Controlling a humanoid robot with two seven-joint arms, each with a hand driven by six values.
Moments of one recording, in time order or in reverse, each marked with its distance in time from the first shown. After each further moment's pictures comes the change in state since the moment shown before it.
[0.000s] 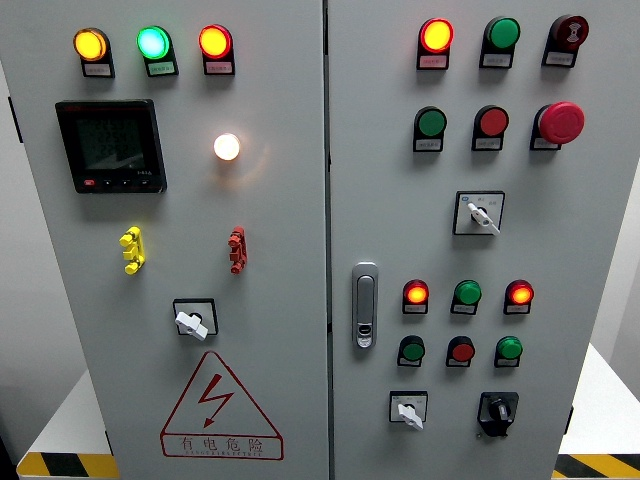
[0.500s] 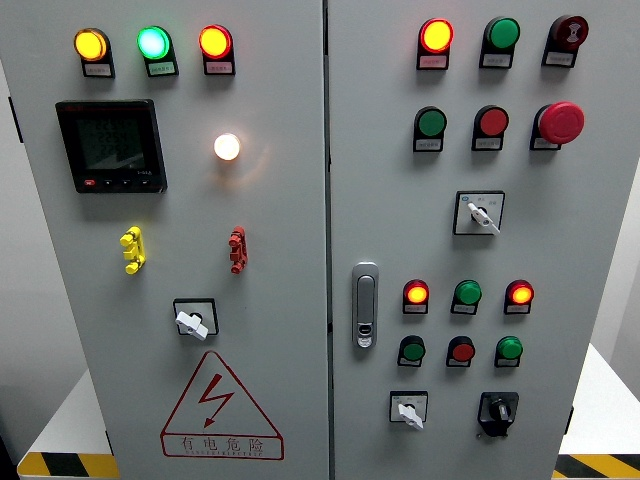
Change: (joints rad) left arm 0.000 0.000 0.000 0.000 0.000 0.000 0.001; right arm 0.014 0.000 0.054 0.008 -0.020 0.000 0.000
